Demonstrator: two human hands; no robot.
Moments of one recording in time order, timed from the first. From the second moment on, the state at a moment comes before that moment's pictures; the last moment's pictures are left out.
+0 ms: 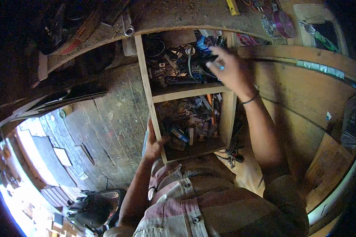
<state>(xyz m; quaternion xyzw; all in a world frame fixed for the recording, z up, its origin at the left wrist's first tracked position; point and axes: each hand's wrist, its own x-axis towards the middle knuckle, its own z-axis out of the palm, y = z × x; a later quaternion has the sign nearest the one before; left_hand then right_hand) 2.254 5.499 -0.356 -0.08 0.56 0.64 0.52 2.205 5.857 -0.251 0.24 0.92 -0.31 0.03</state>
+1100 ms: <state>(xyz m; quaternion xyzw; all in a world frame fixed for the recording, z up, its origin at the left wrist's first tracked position) 2.241 5.507 -0.343 -0.03 0.57 0.66 0.50 2.172 5.875 -0.209 0.10 0.93 -0.36 -0.04</state>
